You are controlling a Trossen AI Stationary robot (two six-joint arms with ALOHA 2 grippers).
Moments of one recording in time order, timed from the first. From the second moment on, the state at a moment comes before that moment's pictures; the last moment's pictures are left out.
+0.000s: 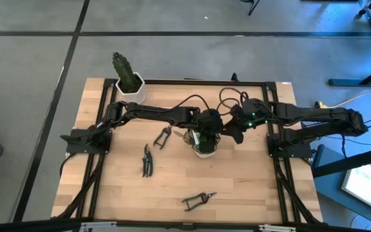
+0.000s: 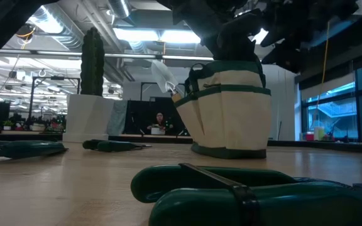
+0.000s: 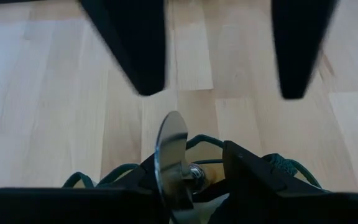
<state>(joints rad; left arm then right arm) 0.05 2.16 1.87 -0.52 0.02 0.09 -0.12 1.00 0.76 -0.44 -0.22 0.54</state>
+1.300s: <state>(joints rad) 0.05 2.16 1.87 -0.54 0.03 0.04 -0.02 1.12 0.76 -0.39 -0.05 0.33</state>
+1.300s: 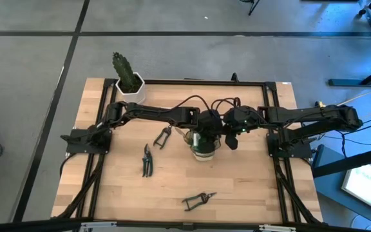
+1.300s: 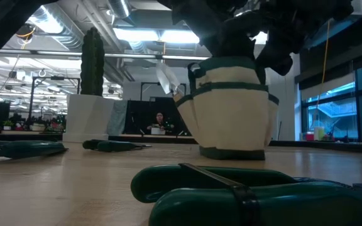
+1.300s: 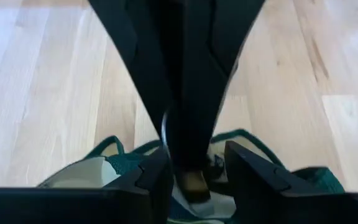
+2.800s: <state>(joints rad) 0.07 1.85 1.87 -0.73 -0.45 -0.17 0.22 1.12 0.77 -0.57 0.41 0.93</state>
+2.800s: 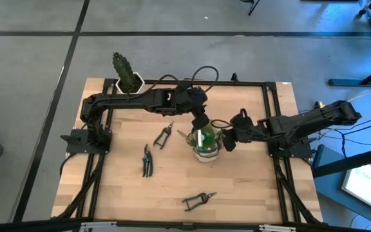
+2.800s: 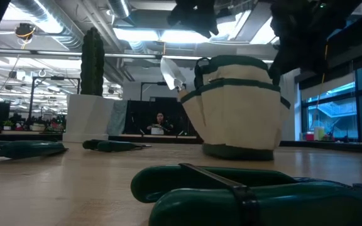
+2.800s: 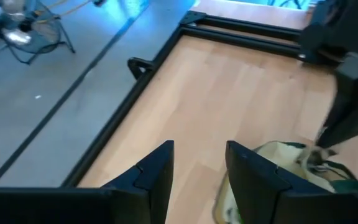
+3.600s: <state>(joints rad) 0.04 1.85 1.87 -0.73 -0.44 -0.17 0.28 1.12 0.84 -0.51 0.16 0.34</state>
